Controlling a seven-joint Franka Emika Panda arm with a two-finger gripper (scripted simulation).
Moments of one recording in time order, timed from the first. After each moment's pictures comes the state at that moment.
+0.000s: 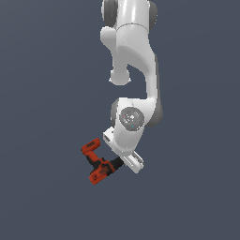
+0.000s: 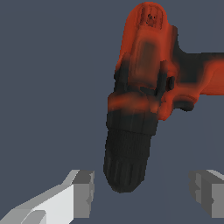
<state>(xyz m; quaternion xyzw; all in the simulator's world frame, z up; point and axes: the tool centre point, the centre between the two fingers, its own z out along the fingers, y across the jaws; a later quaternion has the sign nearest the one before) 0.089 0.001 0.070 0.92 -0.39 0.01 0.05</state>
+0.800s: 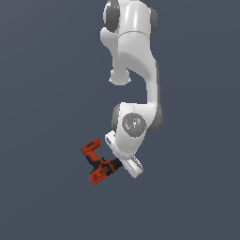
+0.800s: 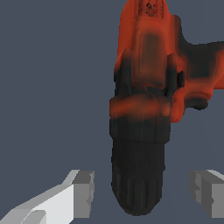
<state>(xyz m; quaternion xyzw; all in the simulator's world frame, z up) 0.097 0.001 0.054 0.90 -0.43 0.02 0.06</state>
